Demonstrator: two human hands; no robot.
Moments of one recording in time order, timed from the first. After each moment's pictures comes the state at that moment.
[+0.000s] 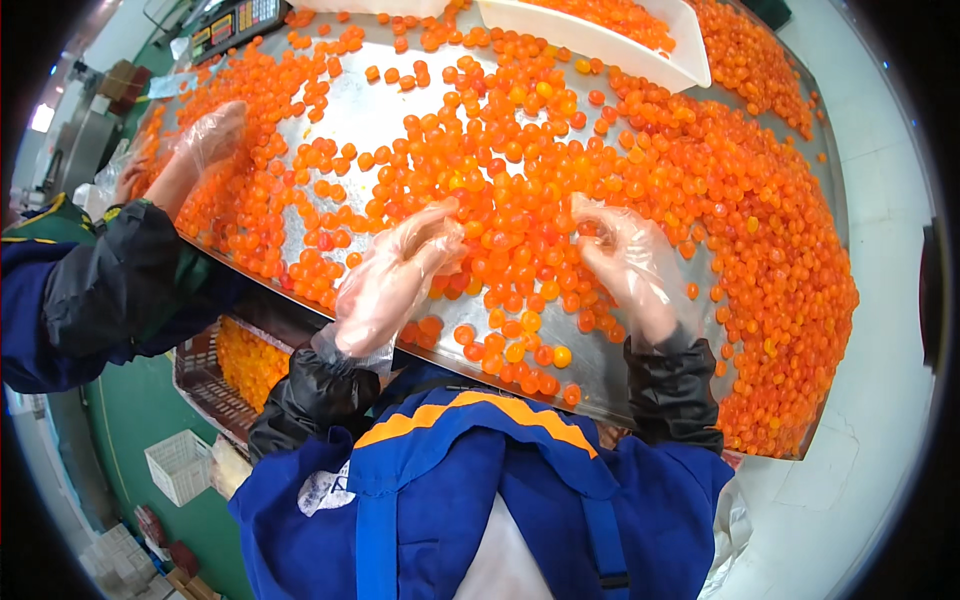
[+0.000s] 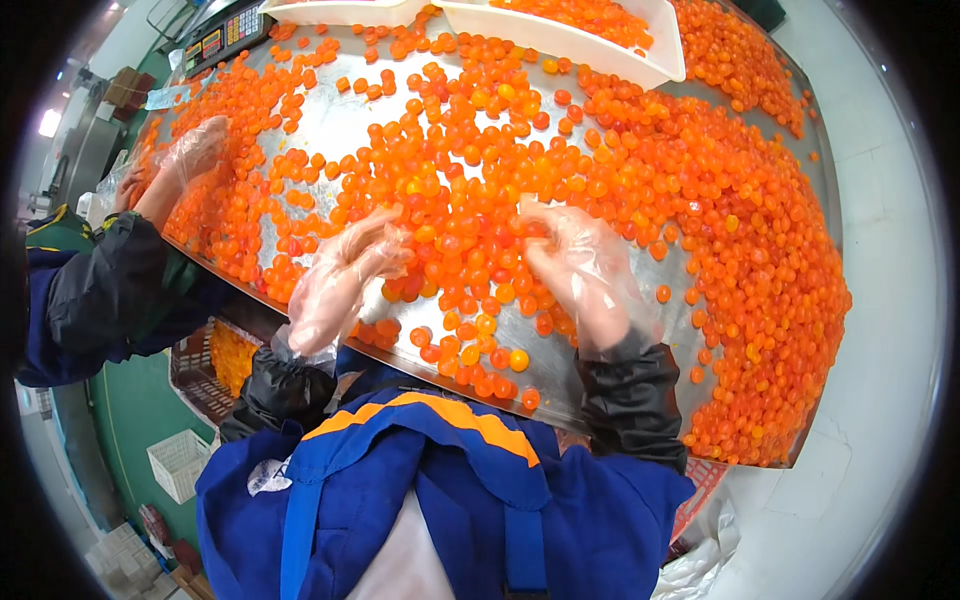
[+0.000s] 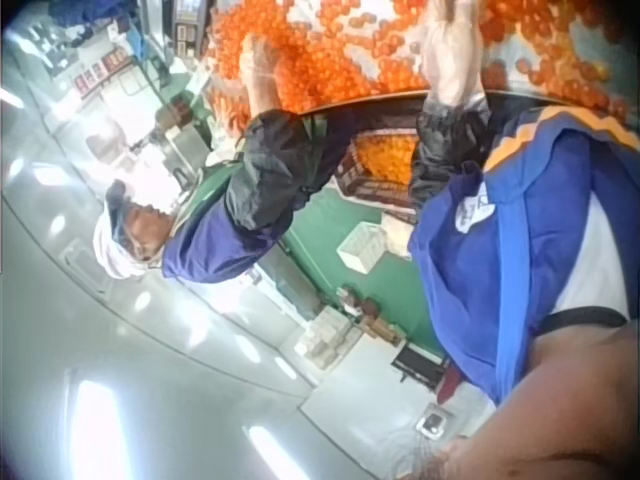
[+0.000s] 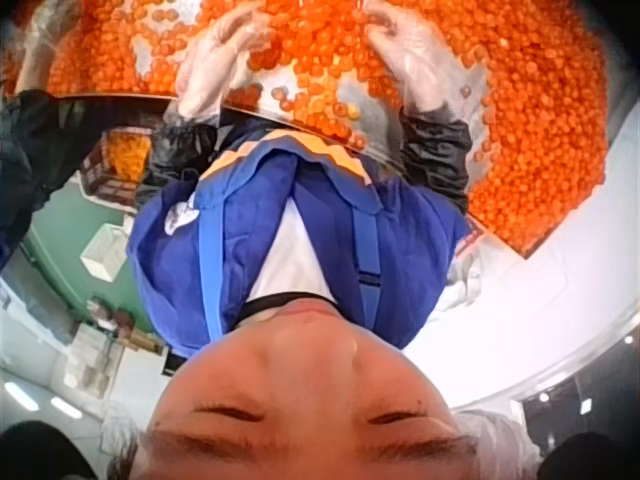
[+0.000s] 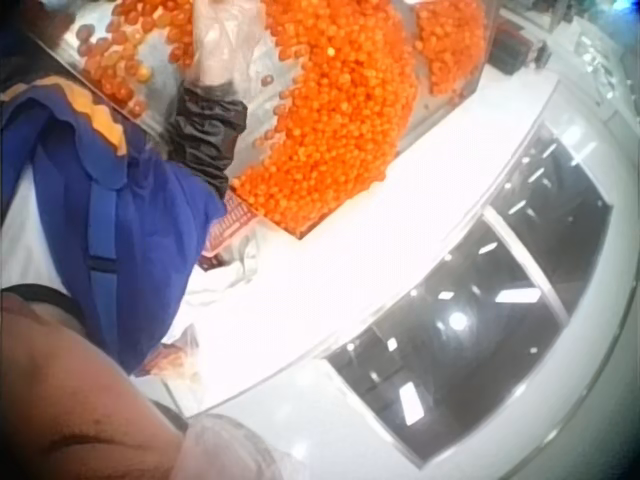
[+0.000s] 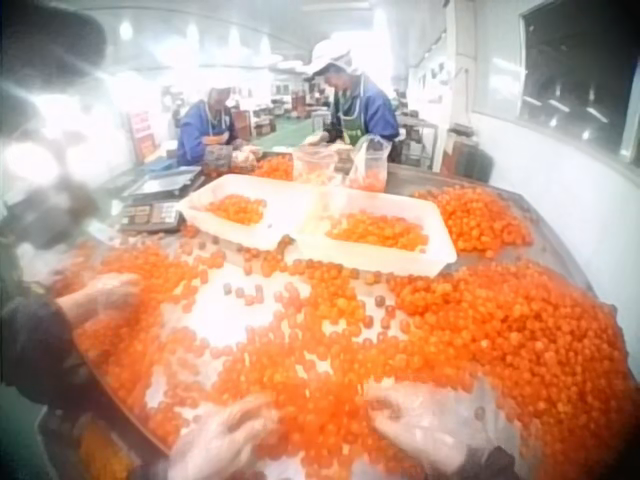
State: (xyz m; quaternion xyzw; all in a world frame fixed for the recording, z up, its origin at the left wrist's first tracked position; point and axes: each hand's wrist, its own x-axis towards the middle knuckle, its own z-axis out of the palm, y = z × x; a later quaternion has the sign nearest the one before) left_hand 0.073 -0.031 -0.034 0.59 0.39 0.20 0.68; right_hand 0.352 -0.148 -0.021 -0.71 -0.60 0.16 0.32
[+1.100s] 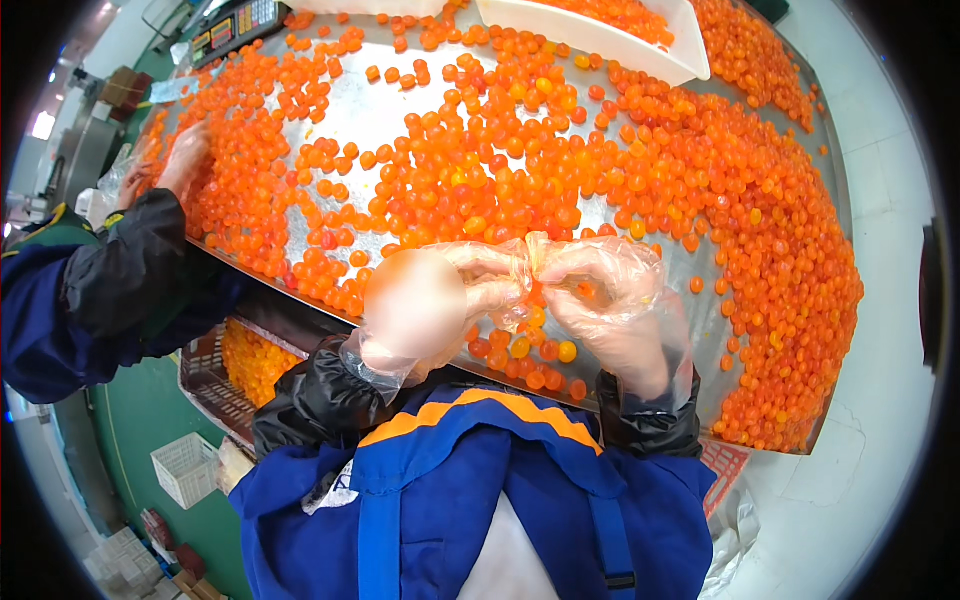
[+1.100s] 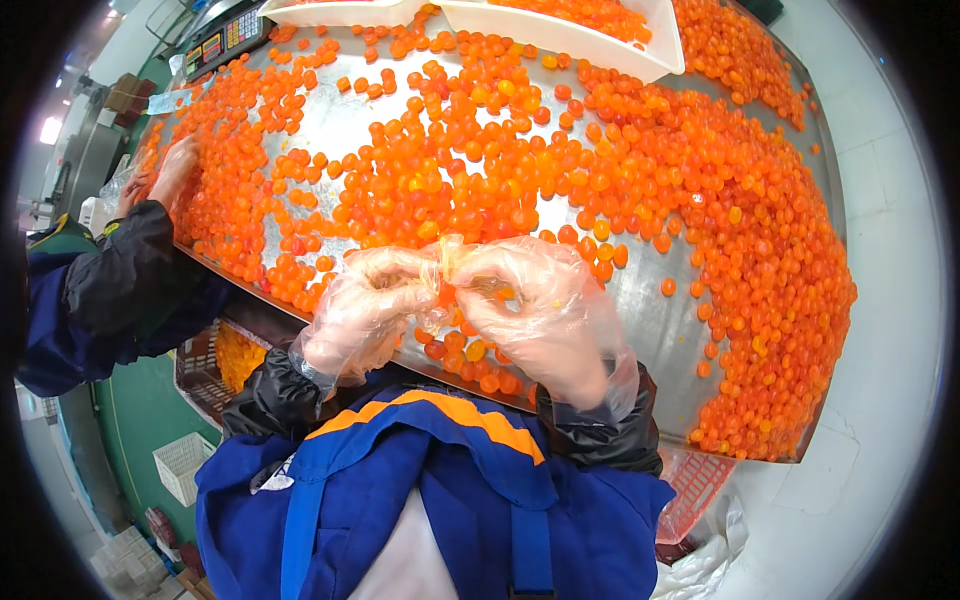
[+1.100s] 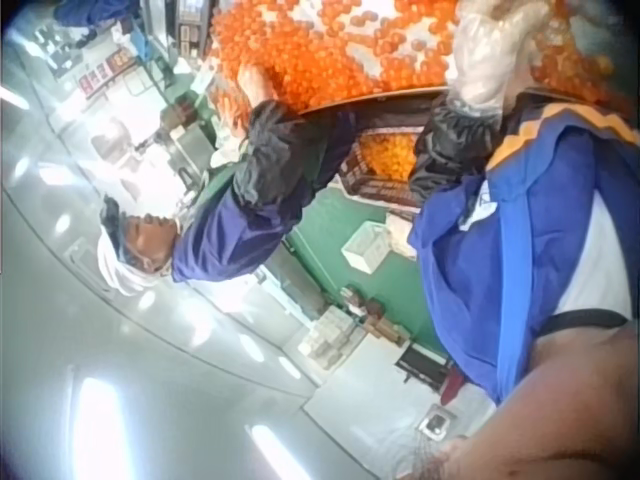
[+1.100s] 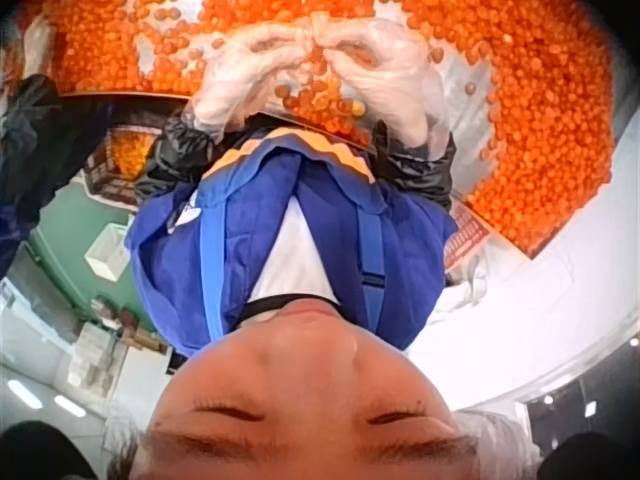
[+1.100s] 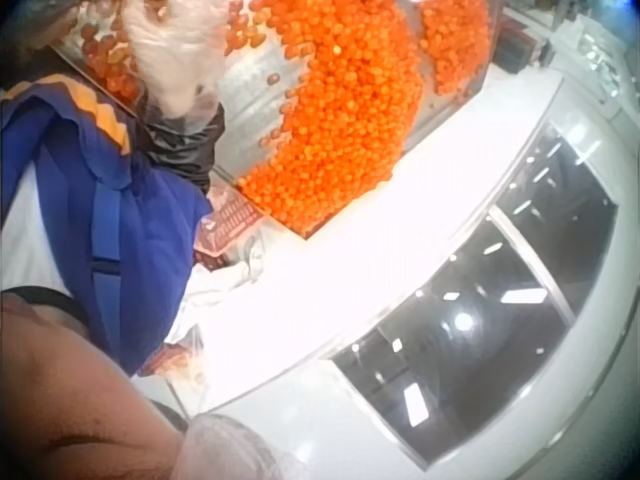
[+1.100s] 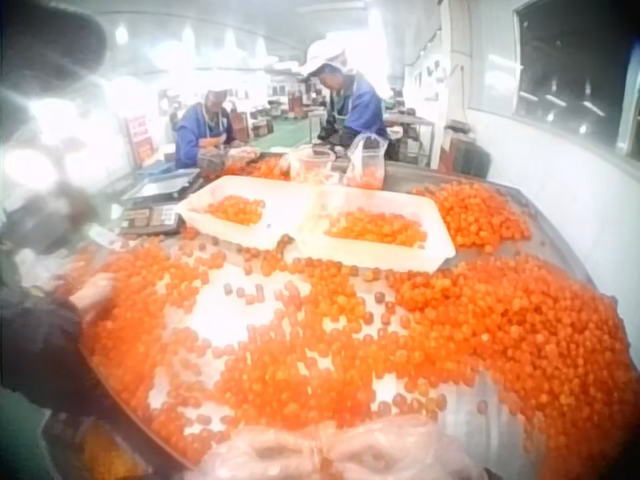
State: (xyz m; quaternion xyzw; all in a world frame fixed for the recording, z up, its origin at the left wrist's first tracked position) left_hand 0.095 -0.066 0.003 0.48 0.30 0.17 0.81; right_hand 0.291 -0.162 0.031 -0.61 -0.63 0.23 0.43
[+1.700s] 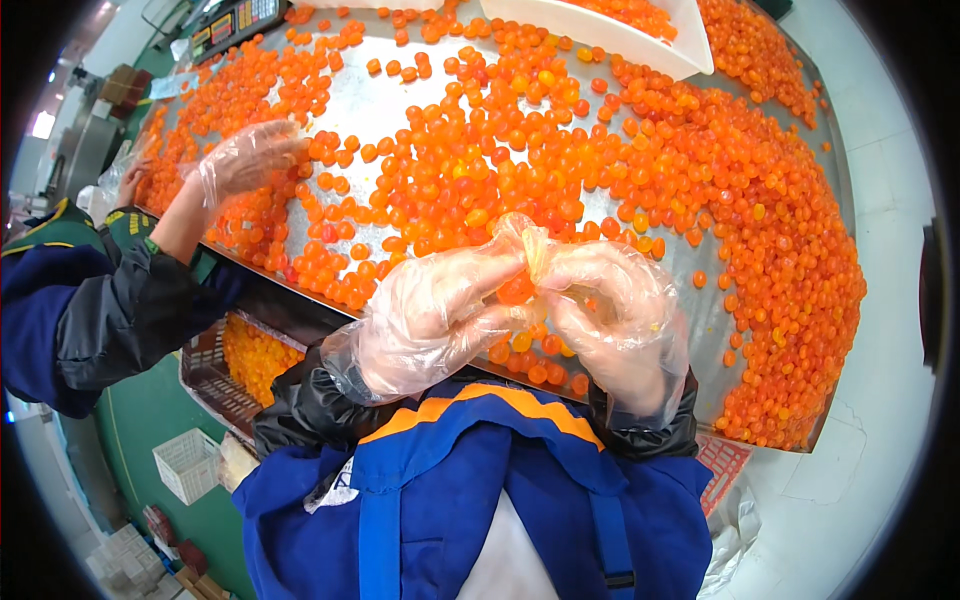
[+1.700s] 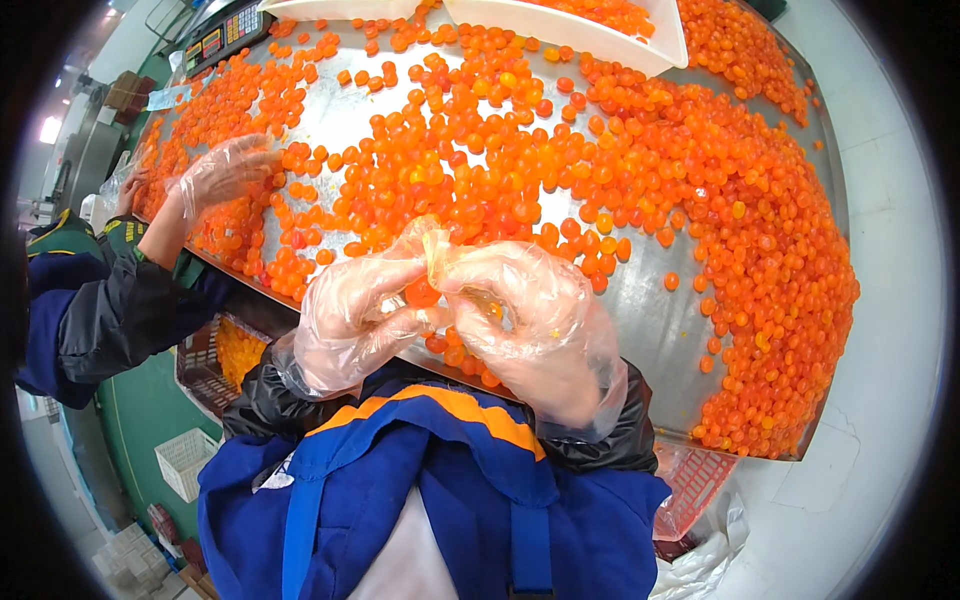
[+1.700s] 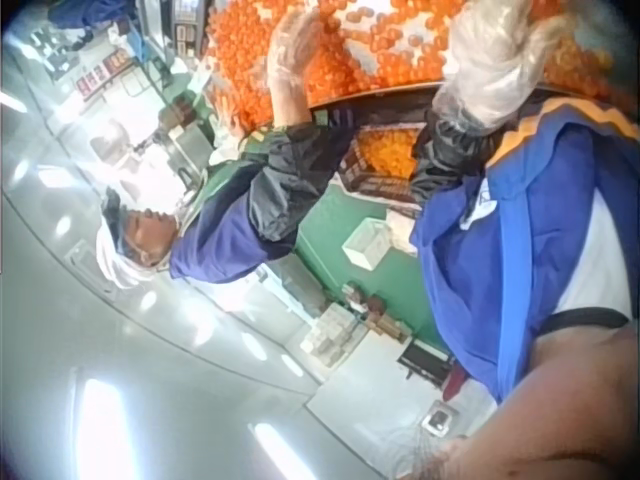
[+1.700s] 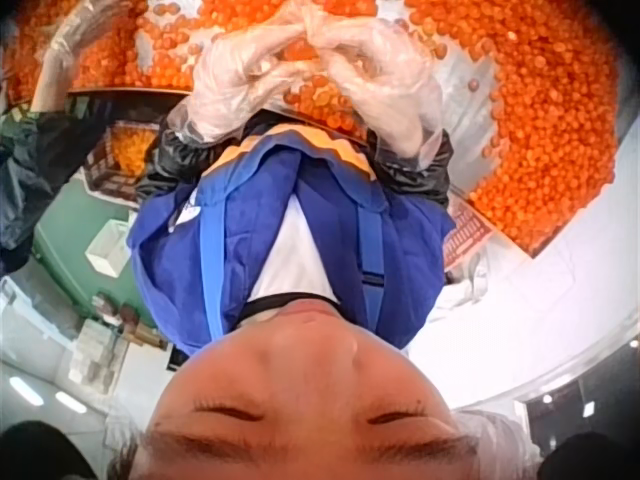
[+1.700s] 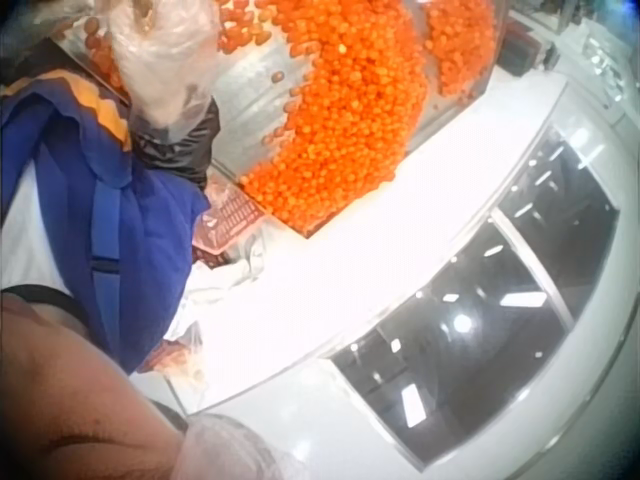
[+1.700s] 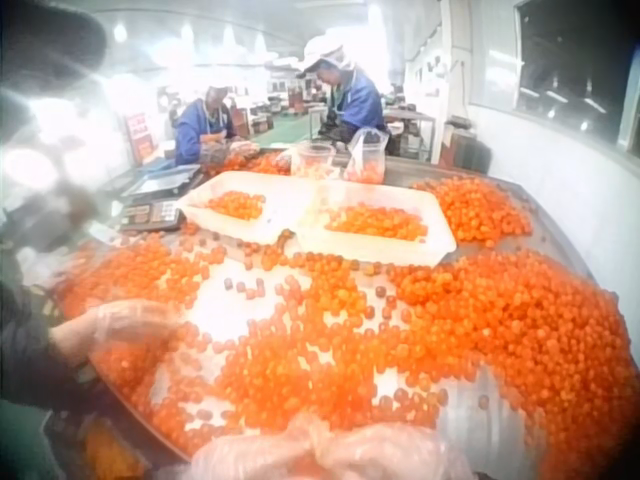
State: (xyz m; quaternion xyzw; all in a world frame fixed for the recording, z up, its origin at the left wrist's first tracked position) left_hand 0.080 -0.065 0.024 0.89 0.16 0.28 0.34; right_hand 0.276 -0.172 0.050 -0.61 -0.63 0.19 0.44
